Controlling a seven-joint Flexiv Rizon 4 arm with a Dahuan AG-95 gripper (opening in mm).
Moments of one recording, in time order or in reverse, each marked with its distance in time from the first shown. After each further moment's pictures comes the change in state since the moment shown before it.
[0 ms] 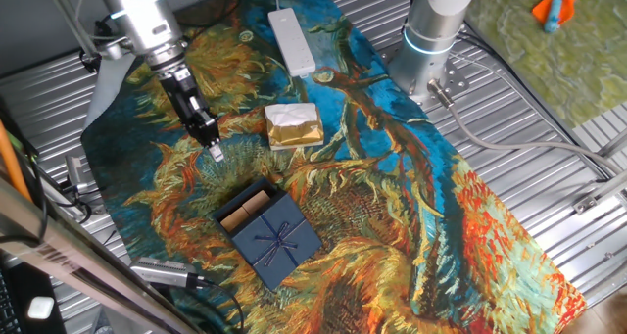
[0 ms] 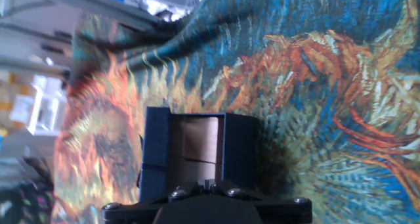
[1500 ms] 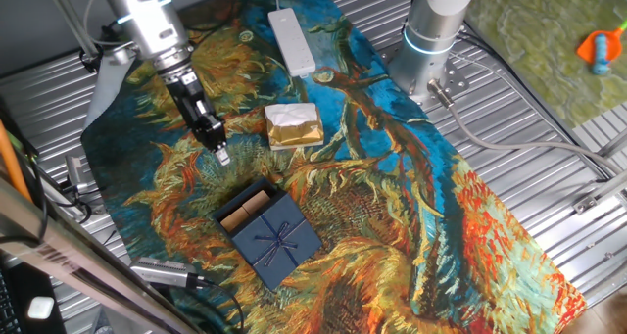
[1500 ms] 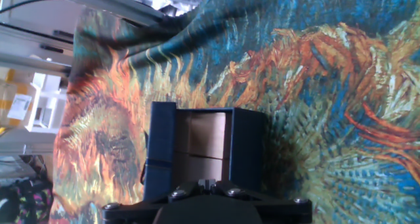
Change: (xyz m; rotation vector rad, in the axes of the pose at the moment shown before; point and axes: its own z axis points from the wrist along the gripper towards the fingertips) arm 0.008 0.006 0.004 0.001 0.062 -0.092
